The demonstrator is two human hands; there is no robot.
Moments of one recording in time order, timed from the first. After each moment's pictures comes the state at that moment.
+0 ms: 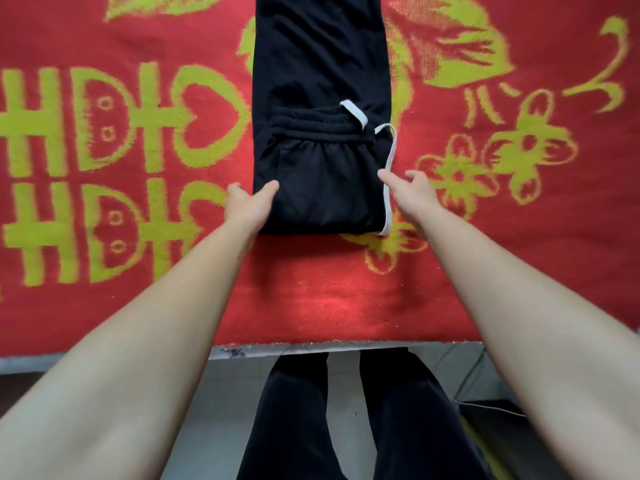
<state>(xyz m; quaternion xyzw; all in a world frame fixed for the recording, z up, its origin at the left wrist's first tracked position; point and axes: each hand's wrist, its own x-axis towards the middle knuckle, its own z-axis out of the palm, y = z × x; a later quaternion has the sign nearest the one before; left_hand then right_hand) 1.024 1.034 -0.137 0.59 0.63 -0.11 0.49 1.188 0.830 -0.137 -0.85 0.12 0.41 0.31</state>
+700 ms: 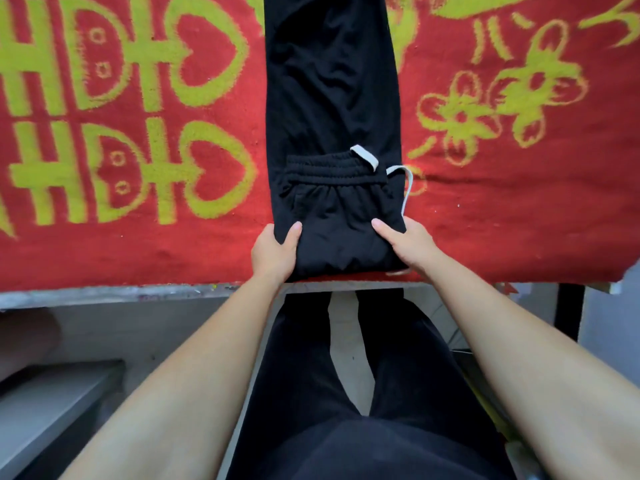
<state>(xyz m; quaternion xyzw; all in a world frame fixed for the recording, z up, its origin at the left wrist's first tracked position) 0.901 0.912 -0.132 0.65 0.58 -0.19 0.46 1.059 0.726 -0.124 -0.82 0.05 0.50 0.27</state>
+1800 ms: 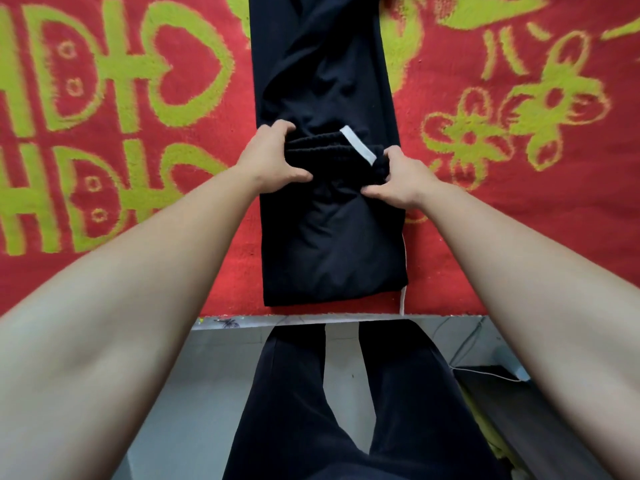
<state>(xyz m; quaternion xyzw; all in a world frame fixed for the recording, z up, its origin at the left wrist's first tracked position) 1.060 1.033 -0.156 0.85 0.31 -0.25 0.36 1.184 0.813 -0.160 -0.85 -0.18 0.48 0.07</state>
